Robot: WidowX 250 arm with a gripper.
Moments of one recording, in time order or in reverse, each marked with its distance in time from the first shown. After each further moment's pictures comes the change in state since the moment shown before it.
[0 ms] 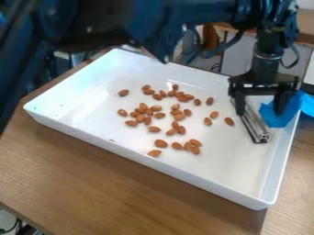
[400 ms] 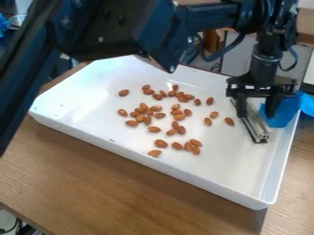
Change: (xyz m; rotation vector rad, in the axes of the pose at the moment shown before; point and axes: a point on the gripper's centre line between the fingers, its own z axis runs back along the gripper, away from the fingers) arm 0.001 0.002 -0.002 0.034 0.017 0.020
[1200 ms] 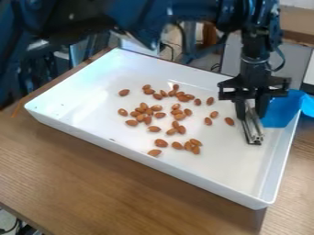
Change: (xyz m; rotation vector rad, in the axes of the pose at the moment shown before) arm 0.001 0.029 -0.005 -0.028 0.021 0.016
